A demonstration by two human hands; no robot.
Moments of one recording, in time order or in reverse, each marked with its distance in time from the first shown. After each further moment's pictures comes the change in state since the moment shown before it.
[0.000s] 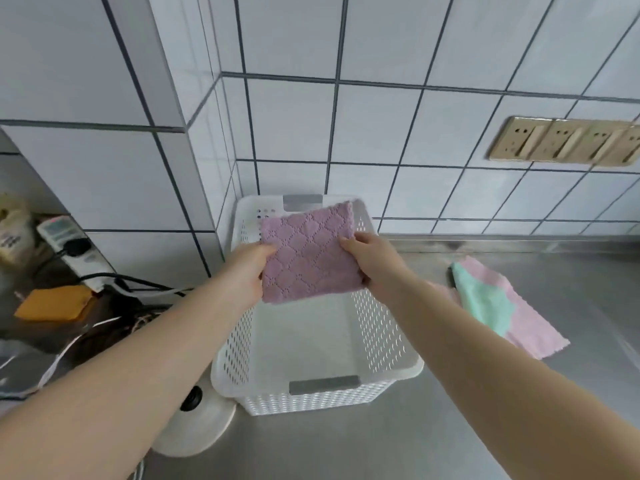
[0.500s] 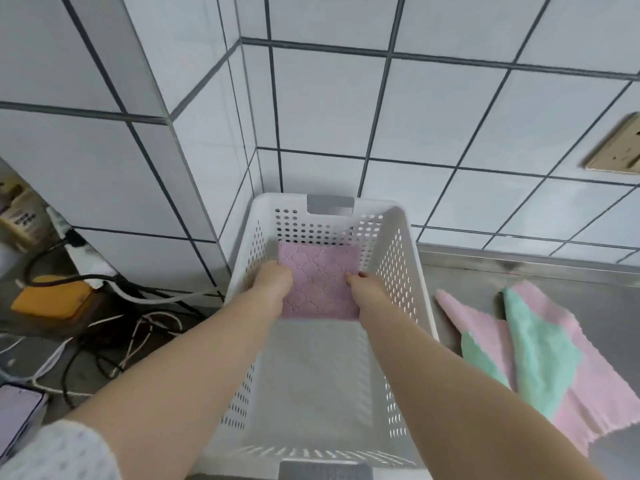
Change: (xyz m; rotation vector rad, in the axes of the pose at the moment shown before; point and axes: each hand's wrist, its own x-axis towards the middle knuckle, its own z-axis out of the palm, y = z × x) left_hand 0.115 -0.045 0.006 0.315 0.299 -0.099; right_hand 0.114 0.074 0.041 -0.124 0.107 0.254
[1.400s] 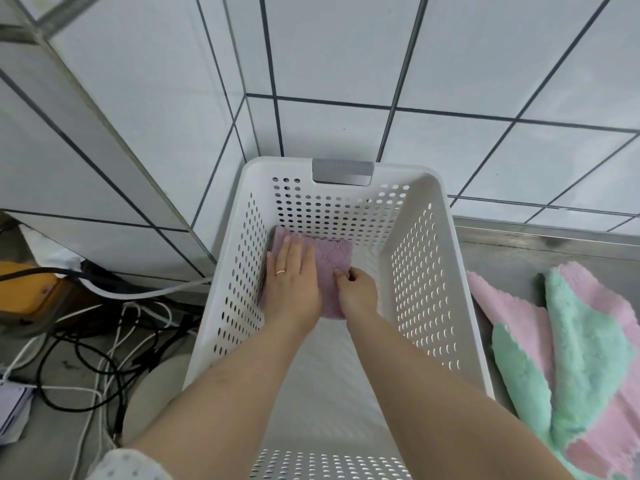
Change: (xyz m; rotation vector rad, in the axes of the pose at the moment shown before) left_hand 0.020 -0.063 0.033 1.060 0.190 0.691; right_hand 0.046 0.060 0.046 -0.135 0.012 -0.123
